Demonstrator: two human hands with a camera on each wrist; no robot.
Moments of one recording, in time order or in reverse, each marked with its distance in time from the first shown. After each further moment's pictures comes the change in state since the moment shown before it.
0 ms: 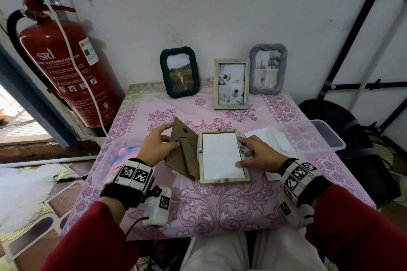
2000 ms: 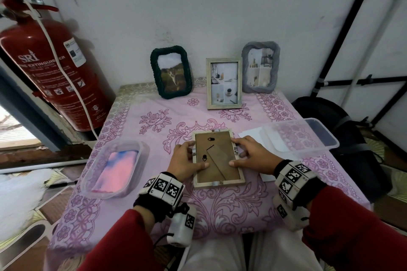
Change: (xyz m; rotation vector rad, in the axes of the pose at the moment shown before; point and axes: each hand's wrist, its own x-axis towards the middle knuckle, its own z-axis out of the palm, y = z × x) left_hand -0.008 -0.009 0.080 0.123 -0.131 -0.023; right_hand -0.005 -0.004 0.000 -0.015 0.032 -0.038
